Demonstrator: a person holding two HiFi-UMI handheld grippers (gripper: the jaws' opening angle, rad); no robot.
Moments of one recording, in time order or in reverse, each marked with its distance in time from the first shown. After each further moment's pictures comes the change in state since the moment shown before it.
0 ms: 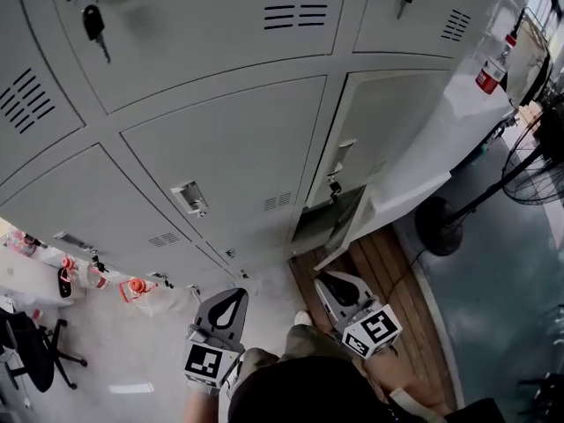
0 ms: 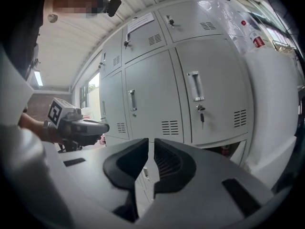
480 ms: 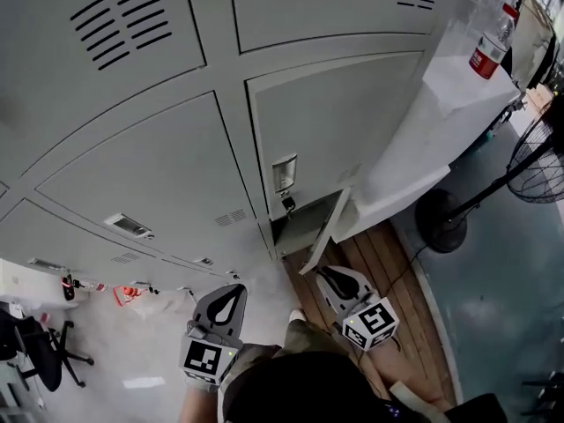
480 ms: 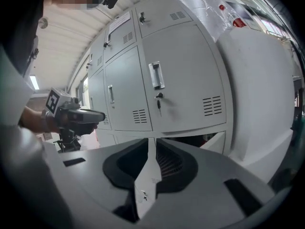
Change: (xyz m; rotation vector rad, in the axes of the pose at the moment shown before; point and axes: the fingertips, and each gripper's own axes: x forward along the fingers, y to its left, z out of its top) left arm -0.078 0.087 -0.028 0.035 0.076 -0.002; right arm 0.075 0.087 -0.050 0.058 0.052 -0.014
